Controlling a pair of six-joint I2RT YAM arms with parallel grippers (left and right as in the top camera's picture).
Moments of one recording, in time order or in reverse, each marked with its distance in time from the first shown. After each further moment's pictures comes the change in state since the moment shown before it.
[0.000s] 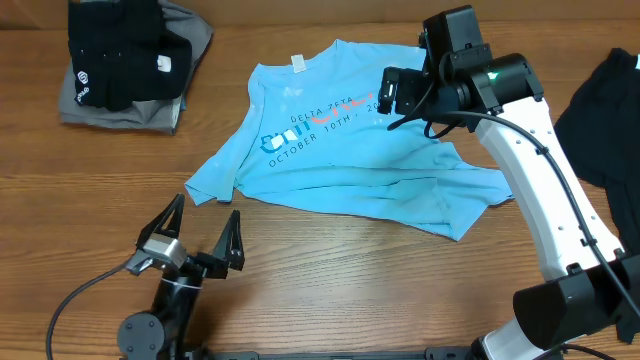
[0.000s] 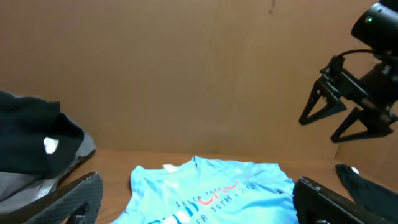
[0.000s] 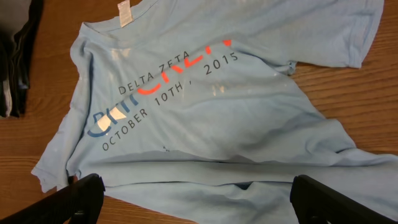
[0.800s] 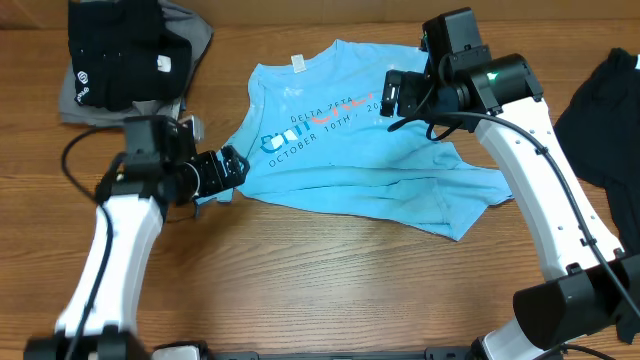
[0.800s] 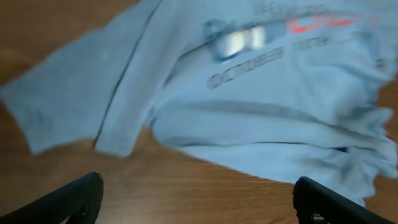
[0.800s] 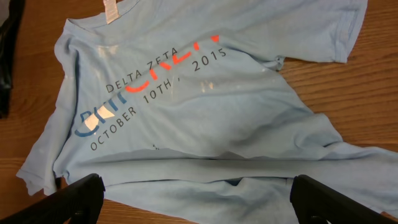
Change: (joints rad) left arm 0.000 1.395 0.938 -0.867 0.026 0.000; right arm 0.000 0.000 -0.005 -0.020 0.035 0.000
